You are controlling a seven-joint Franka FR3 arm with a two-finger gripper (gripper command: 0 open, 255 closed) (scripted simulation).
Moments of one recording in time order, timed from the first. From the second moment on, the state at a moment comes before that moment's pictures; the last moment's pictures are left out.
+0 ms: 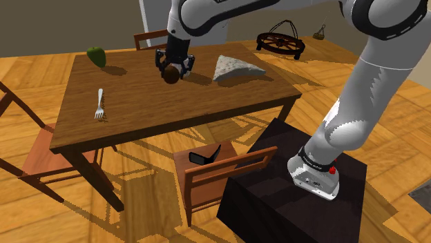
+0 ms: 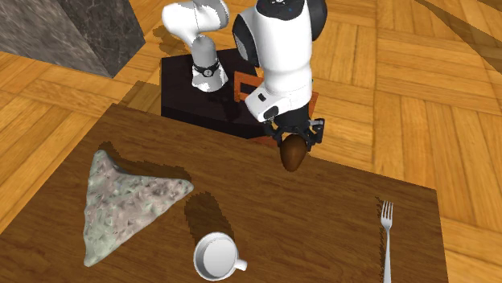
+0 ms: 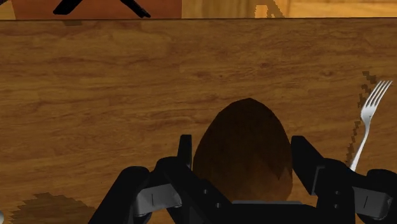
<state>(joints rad) -0.01 0.14 0.30 -1.87 0.11 2.21 0.76</state>
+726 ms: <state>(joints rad) -0.13 -0.10 0.19 -2.14 0.24 2.21 0.47</state>
